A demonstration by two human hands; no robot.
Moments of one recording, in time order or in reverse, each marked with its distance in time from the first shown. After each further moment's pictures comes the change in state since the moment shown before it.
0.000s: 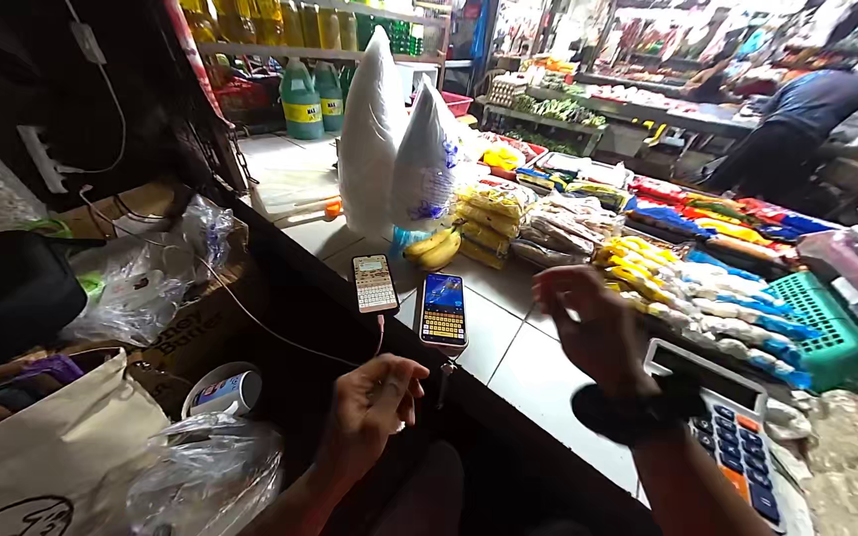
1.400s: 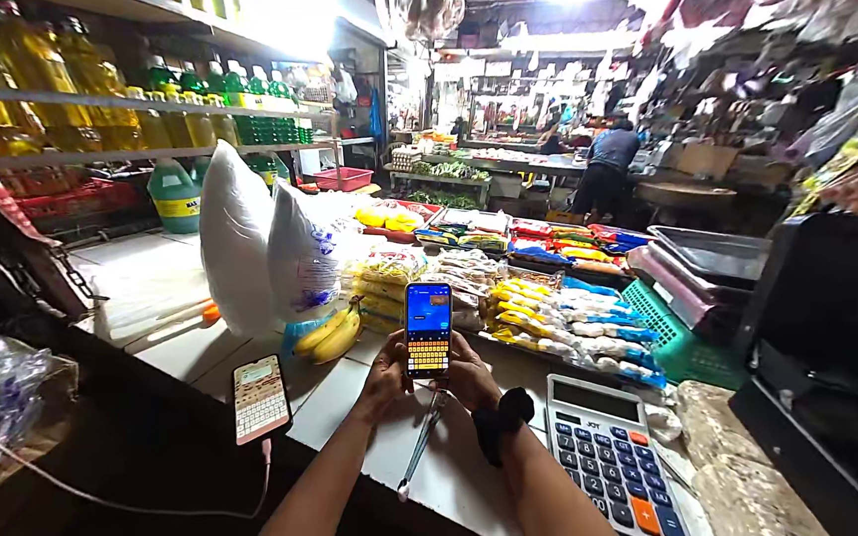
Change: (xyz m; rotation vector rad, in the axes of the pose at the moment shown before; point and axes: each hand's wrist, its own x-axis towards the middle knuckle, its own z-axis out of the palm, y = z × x) left_hand 0.178 -0.144 0.144 -0.276 -0.324 -0.229; right_hand -0.007 0.138 0.039 1.256 0.036 0.661
